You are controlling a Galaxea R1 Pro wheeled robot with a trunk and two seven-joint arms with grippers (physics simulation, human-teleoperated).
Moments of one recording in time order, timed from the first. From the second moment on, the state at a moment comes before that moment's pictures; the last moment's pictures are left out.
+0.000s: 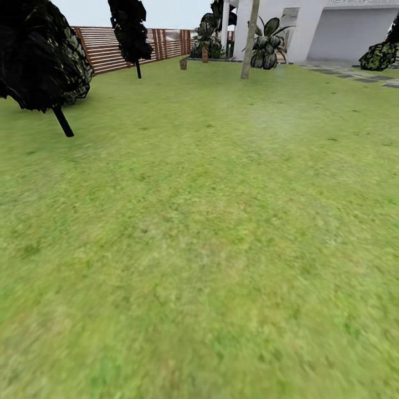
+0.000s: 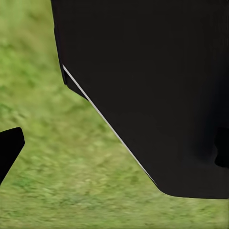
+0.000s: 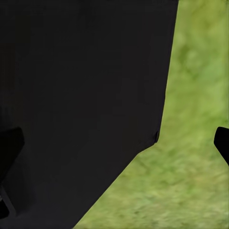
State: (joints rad) left arm 0.02 0.00 0.01 -0.12 0.02 0.00 -0.01; right arm -0.06 0.00 0.01 -0.03 0.01 -0.17 -0.01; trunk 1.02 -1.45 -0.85
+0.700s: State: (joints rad) left arm 0.02 0.00 0.01 -0.12 0.02 0.00 -0.01; right arm -0.06 0.00 0.01 -0.03 0.01 -0.17 -0.01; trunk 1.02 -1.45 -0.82
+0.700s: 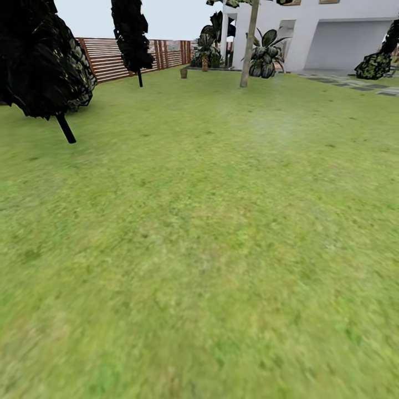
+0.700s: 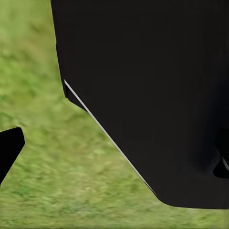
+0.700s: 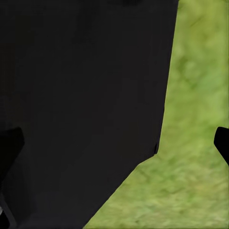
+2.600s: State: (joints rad) left arm 0.02 0.00 0.01 -0.12 0.02 -0.01 -0.01; right arm -0.06 0.00 0.01 -0.03 0.01 -0.17 -0.01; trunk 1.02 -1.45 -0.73
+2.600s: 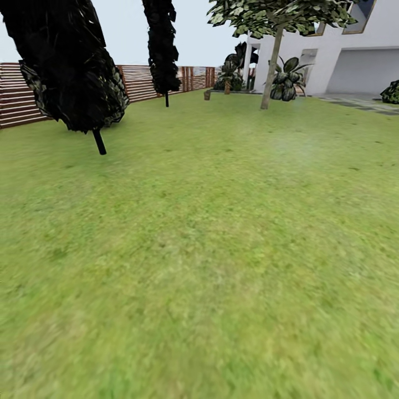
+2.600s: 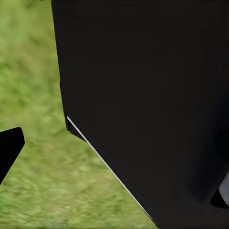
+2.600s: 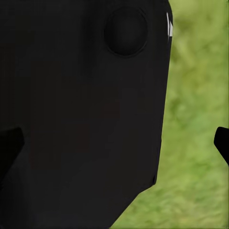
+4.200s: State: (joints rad) left arm 0.02 0.00 0.01 -0.12 0.02 0.00 -0.01; right arm -0.06 0.00 0.01 -0.03 0.01 -0.17 -0.01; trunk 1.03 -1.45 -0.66
